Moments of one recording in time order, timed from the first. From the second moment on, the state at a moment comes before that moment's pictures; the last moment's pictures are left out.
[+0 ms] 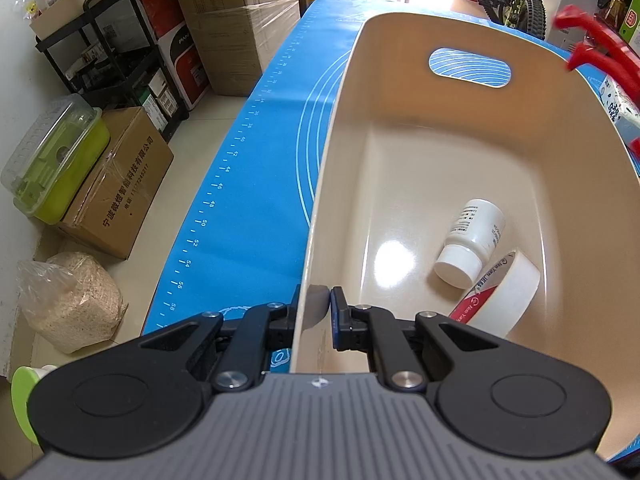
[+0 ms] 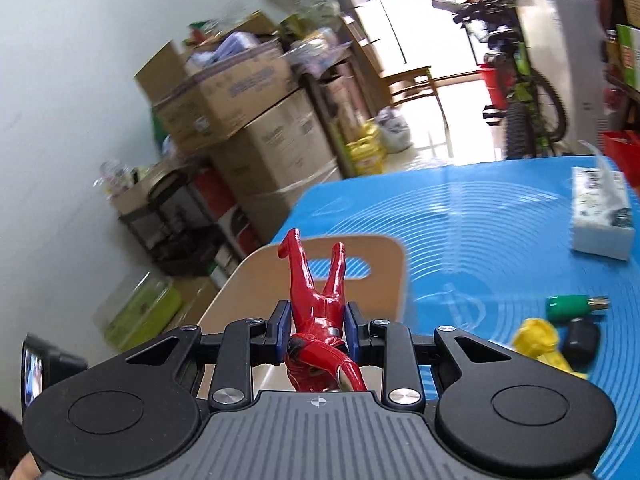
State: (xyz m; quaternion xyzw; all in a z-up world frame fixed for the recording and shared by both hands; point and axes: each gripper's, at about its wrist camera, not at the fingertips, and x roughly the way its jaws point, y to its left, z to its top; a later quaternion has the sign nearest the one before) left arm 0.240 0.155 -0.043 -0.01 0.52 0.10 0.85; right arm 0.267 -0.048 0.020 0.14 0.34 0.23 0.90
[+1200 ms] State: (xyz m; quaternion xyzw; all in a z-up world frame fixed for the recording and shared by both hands) left arm 0.241 0.153 -0.042 -0.01 0.52 0.10 0.85; right arm 0.244 0.023 -0.019 0.05 0.44 0.29 0.85
